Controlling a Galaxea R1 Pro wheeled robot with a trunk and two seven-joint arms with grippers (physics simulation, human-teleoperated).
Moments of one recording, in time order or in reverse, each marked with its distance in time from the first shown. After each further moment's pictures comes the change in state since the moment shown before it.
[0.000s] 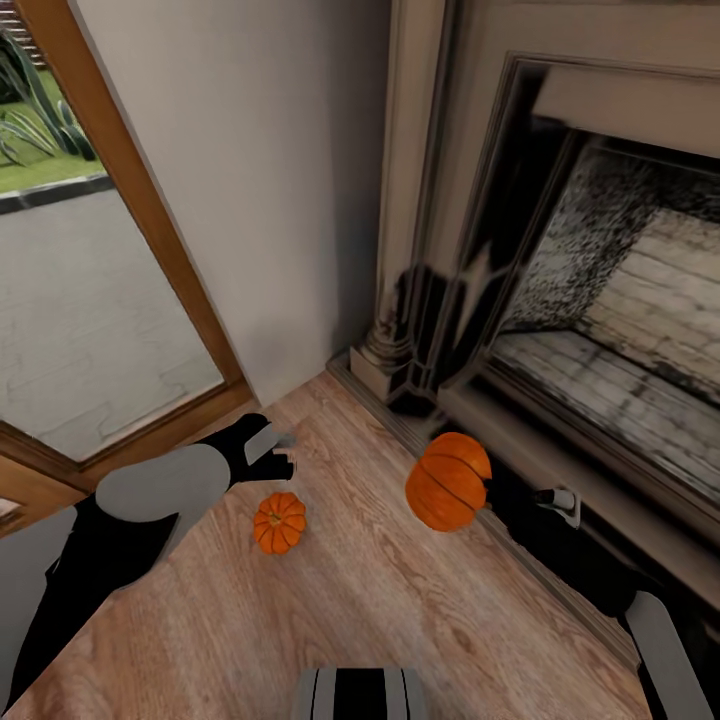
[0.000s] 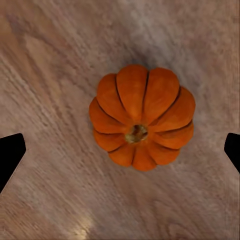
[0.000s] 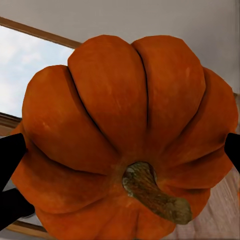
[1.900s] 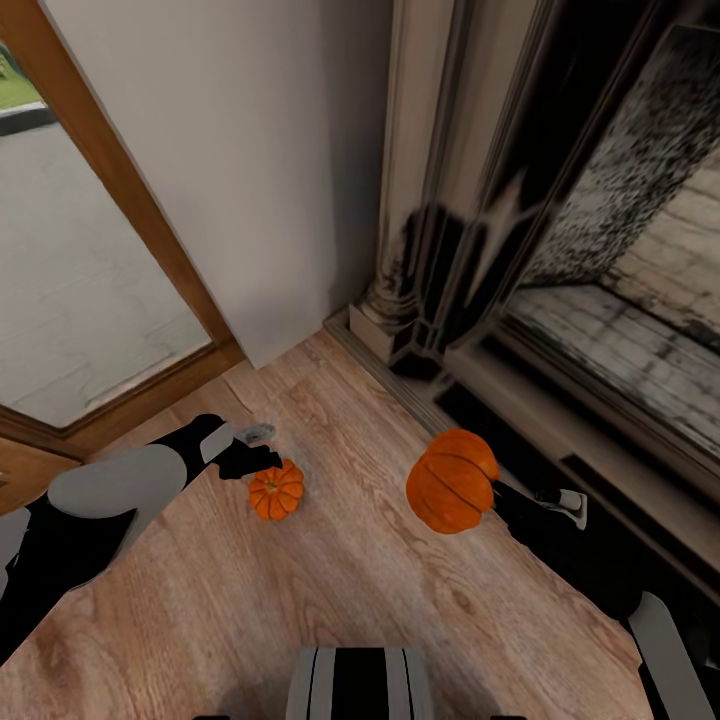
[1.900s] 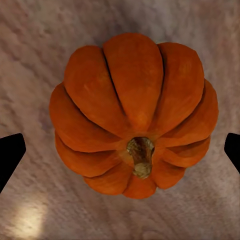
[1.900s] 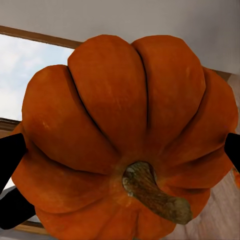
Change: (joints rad) left arm 0.002 0.147 0.003 -0.006 0.012 -0.031 -0.386; right arm 0.000 -0.004 0.000 0.000 -0.002 -0.002 0.092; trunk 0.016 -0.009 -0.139
